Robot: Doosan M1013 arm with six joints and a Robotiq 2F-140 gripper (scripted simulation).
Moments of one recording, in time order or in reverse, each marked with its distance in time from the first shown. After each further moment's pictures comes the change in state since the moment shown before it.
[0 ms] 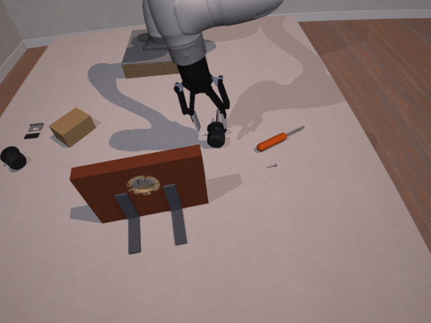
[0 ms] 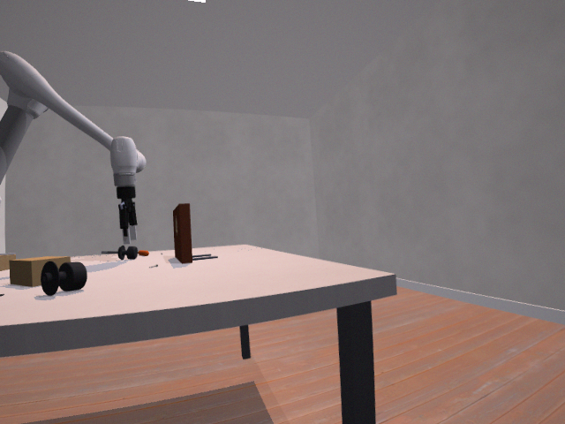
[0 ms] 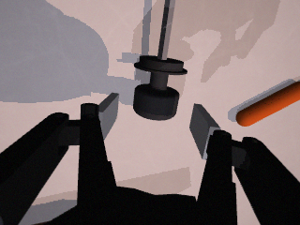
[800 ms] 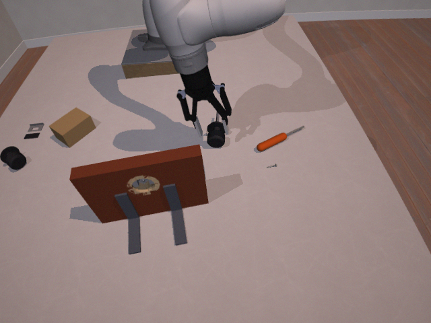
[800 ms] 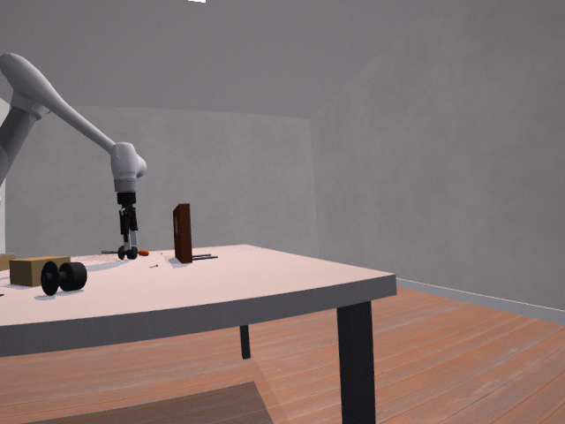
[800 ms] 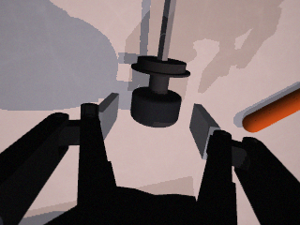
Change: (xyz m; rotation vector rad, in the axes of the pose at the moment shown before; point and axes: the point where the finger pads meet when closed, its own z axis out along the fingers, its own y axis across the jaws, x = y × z) arm 0.000 0.000 0.025 0.000 0.000 0.001
